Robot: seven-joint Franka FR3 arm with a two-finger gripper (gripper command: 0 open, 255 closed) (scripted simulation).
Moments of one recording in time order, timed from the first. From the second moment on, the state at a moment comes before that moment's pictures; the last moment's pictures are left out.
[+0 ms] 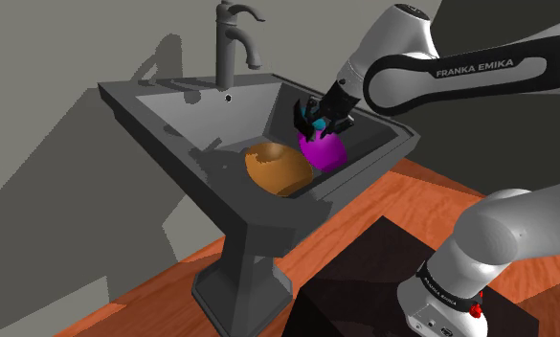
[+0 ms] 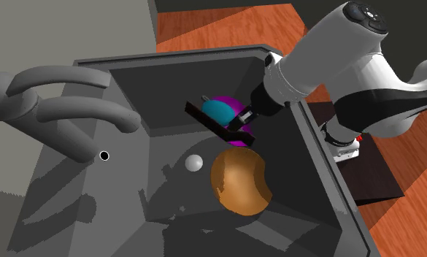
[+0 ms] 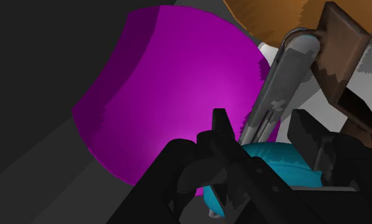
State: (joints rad) arm -0.19 -0.64 0.37 -2.61 0.14 2.44 0.96
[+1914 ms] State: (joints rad) arm -0.19 -0.76 0.25 -2.61 0.13 2.31 0.85
